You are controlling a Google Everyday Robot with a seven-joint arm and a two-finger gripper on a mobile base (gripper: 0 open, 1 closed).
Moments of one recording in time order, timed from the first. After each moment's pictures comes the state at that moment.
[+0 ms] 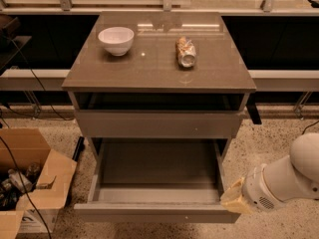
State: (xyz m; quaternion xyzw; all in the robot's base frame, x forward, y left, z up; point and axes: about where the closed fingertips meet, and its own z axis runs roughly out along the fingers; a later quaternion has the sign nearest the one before) arm 0.368 -0.193 0.665 -0.50 0.83 0.17 0.17
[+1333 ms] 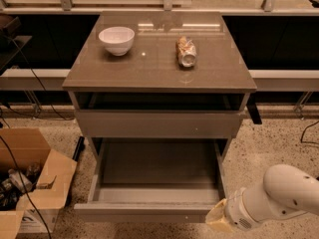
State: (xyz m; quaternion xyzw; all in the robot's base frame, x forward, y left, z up) arm 0.353 -0.167 0.561 -0.51 0.82 0.22 0.17
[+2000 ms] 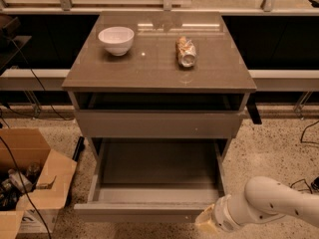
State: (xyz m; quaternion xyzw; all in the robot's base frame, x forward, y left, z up) arm 0.371 -0.152 0.474 -0.47 0.83 0.24 0.17
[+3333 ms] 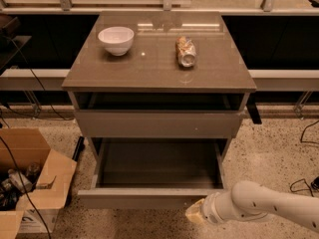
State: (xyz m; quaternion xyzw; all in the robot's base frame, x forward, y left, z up) arm 0.420 -0.129 0.407 -0.43 0.84 0.25 0.21
